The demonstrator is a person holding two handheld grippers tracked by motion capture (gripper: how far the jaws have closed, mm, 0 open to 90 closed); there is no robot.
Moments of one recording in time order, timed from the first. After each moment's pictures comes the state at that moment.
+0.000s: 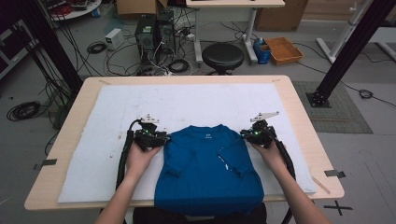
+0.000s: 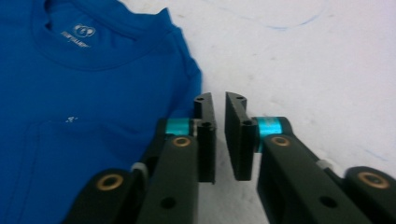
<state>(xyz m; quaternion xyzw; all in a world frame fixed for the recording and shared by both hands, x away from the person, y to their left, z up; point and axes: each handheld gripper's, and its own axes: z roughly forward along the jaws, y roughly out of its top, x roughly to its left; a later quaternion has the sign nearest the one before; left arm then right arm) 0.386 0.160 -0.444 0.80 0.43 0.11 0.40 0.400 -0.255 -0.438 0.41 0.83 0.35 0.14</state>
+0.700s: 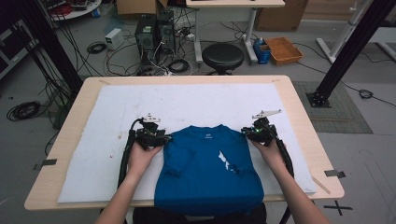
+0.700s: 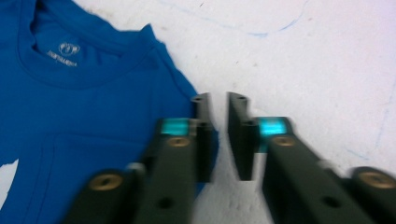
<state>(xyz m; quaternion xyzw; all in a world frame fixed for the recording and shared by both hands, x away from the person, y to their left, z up) 0.390 0.156 -0.443 0.80 0.44 0.12 0.40 0.406 -0.258 -0.436 0.44 0.81 0.36 0.14</state>
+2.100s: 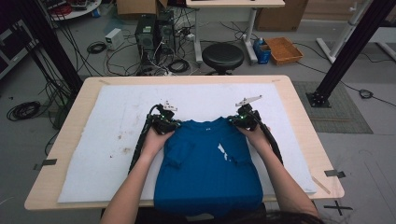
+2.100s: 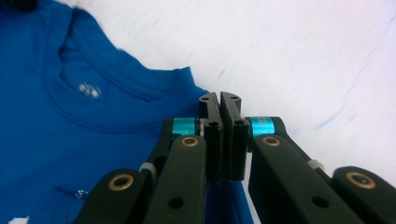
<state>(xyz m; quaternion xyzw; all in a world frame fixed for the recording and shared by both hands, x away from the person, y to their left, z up) 0.449 0.117 -0.432 0.84 0.37 0.16 0.37 0.463 -0.215 -0.431 0.38 0.84 0.37 0.13</state>
